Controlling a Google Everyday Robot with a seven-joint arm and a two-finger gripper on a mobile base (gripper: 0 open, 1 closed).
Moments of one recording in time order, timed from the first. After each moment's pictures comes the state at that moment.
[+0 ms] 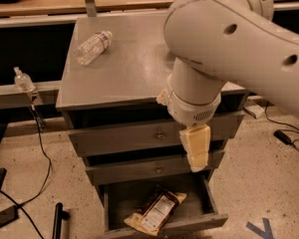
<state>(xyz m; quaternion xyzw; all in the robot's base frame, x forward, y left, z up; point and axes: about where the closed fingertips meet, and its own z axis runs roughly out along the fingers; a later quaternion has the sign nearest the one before) 0.445 -0.075 0.861 -0.81 0.57 -0.07 0.09</state>
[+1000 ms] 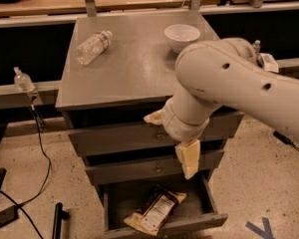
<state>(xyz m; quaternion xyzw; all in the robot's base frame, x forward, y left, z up) 0.463 -0.053 0.781 -0.87 0.47 -0.01 0.14</state>
